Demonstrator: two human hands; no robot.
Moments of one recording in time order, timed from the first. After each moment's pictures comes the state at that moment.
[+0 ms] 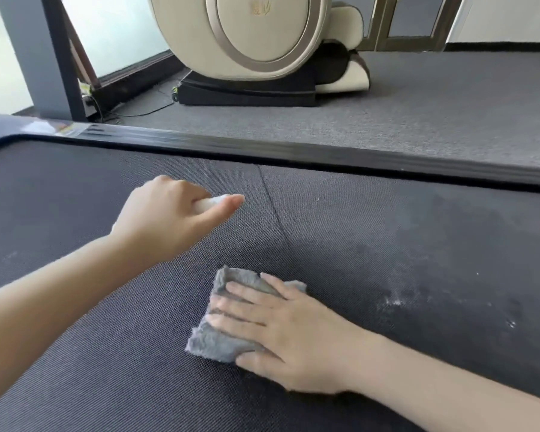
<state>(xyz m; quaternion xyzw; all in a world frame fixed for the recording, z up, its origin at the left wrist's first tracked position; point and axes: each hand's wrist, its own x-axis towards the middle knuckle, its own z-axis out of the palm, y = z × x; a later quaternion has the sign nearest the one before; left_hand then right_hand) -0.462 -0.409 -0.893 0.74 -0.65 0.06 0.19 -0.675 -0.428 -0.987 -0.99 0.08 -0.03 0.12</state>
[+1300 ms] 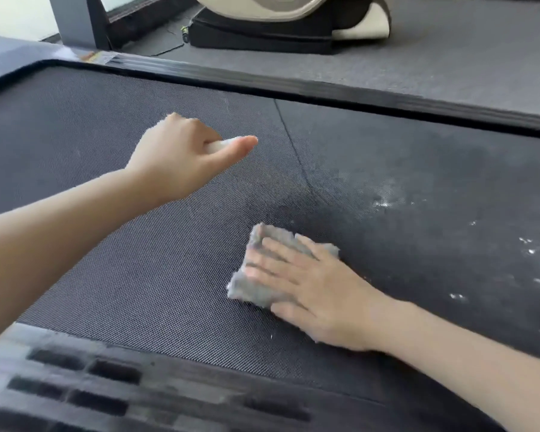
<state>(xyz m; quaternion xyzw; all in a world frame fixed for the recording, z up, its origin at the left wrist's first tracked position) -0.488 -0.319 -0.883 0.74 -0.64 0.02 0.20 -0.735 -0.330 -0.986 -0.99 0.12 -0.05 0.09</state>
